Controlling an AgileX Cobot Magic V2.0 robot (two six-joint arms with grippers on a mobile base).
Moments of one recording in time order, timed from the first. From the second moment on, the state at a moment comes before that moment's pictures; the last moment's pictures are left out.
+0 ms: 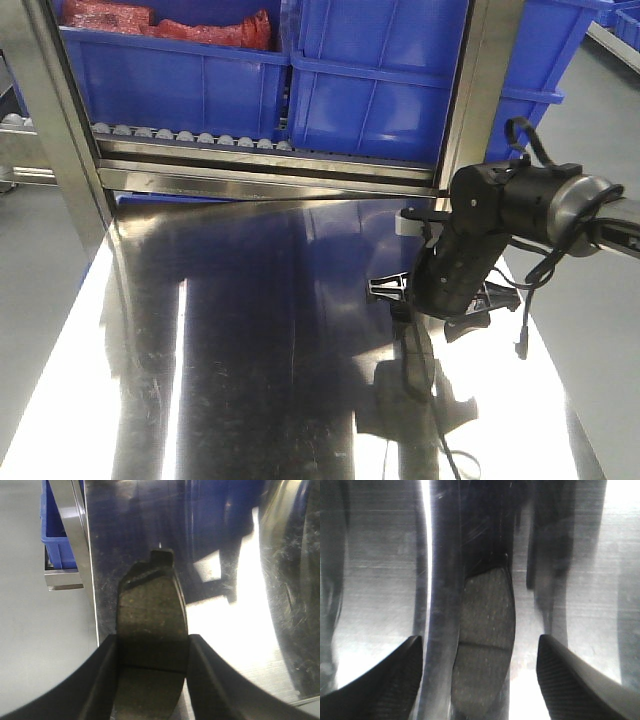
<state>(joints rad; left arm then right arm) -0.41 0.33 -0.52 0.20 0.94 -0.32 0.34 1.94 -1.39 0.09 0.97 0.28</state>
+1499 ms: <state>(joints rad) -0.41 0.33 -0.52 0.20 0.94 -0.32 0.34 1.74 -1.27 -0.05 0.91 0.23</state>
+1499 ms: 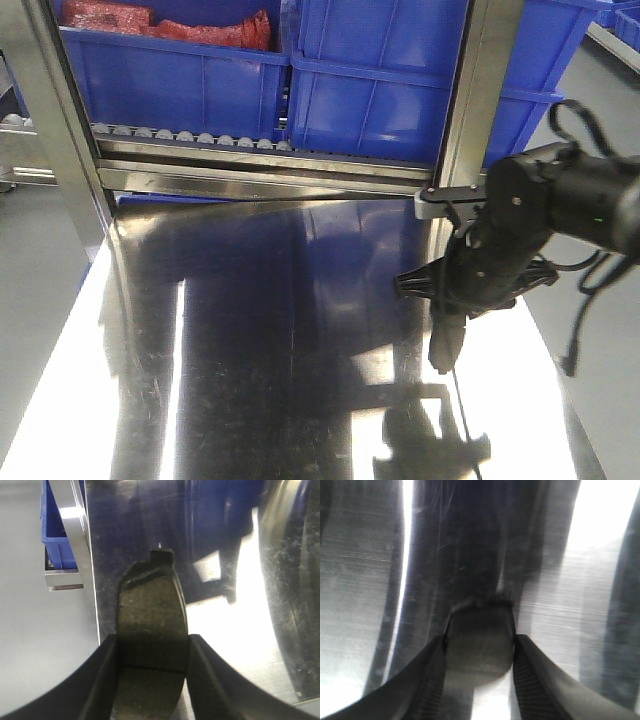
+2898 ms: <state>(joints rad) -0.41 0.33 -0.52 0.20 0.94 -0.32 0.34 0.65 -0.67 -0.12 0.64 0.10</state>
